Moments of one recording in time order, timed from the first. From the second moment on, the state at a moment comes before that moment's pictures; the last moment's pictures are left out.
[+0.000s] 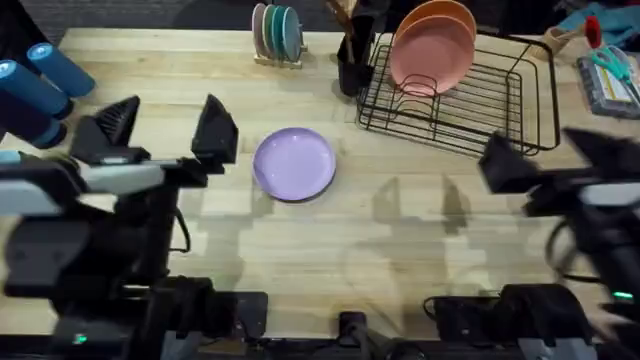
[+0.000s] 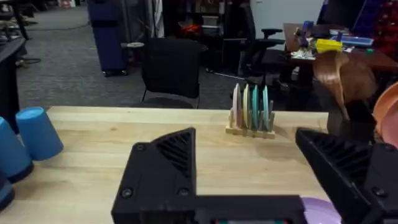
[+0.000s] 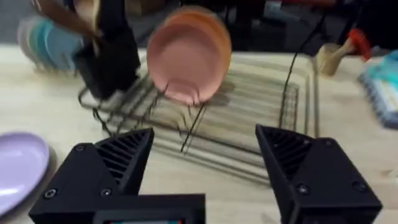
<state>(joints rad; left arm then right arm) 0.00 0.10 0.21 -0.04 -0.05 -0.02 0.01 0.08 0.36 -0.42 -0.01 -0.01</state>
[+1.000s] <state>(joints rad) 0.00 1.01 1.38 -0.95 -0.07 0.05 0.00 0.84 1.16 -0.81 -0.10 -0.01</state>
